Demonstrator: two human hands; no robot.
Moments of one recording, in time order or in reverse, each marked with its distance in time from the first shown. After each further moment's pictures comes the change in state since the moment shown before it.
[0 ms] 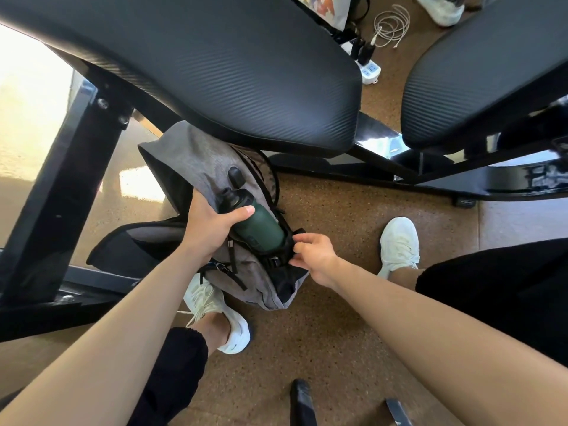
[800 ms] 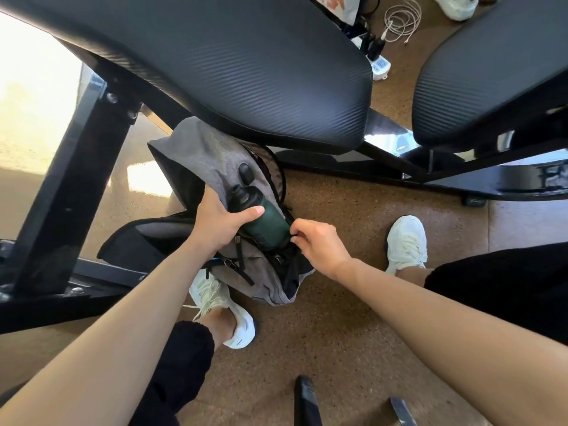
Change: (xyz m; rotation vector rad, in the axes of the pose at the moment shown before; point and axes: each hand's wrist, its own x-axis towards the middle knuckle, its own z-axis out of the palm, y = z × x) left_hand 0.002 -0.003 -0.008 0.180 -0.050 -0.003; right_hand -0.018 -0.015 -0.012 -0.961 -0.058 -0.940
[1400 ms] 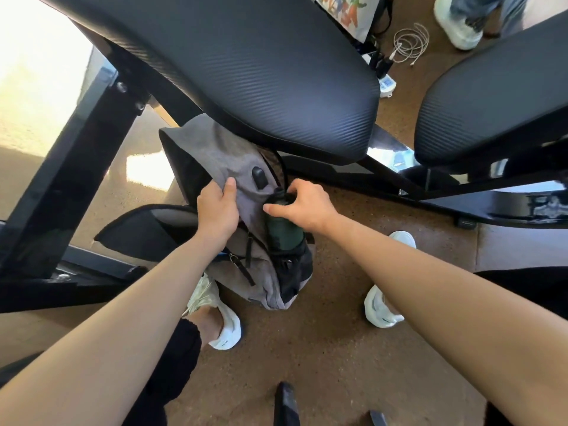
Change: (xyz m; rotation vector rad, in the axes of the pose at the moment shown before) left_hand 0.002 0.024 0.018 -0.066 0.310 -0.092; right_hand 0.074 -0.043 -0.049 -0.051 -0.101 0.301
